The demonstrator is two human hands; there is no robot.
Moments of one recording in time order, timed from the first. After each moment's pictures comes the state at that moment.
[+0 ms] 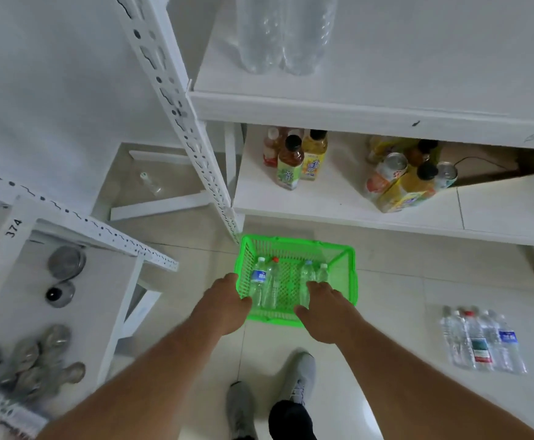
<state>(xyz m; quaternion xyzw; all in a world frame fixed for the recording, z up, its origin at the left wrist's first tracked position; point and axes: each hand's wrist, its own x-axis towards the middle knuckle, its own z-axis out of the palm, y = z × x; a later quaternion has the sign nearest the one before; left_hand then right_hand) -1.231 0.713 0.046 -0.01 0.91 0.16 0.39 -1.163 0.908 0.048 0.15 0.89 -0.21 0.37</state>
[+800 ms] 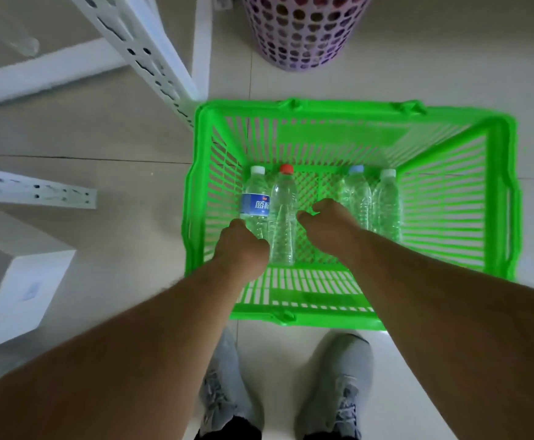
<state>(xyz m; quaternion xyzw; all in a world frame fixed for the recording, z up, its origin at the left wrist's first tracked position) -1.285 0.752 -0.461 -0.13 0.87 0.21 0.42 -1.265 0.905 -0.479 0.38 0.77 -0.39 0.34</state>
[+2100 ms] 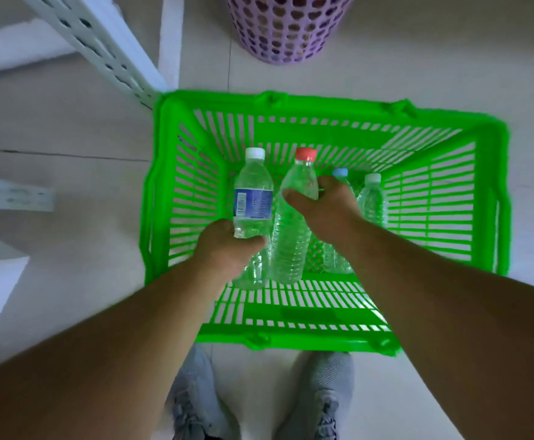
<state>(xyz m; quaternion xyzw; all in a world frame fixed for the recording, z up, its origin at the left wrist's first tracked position) -1.289 0.770 -0.472 -0.20 0.81 0.37 0.42 -1.277 0.945 -0.489 0.38 0.79 -0.44 0.19</state>
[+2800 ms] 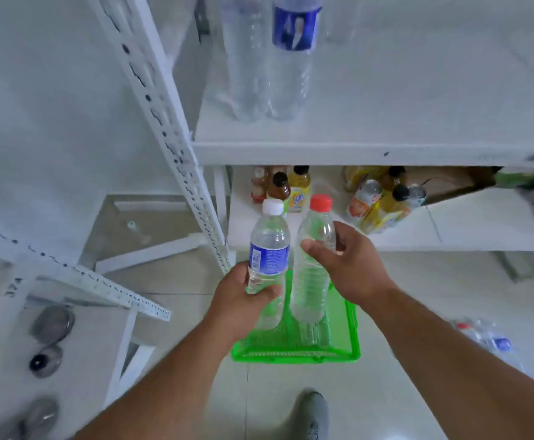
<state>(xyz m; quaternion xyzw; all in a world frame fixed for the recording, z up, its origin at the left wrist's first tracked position) -1.252 0.723 0.120 0.03 0.80 0.54 0.26 -1.213 0.923 0.153 0.22 0.81 -0.53 -0.04</state>
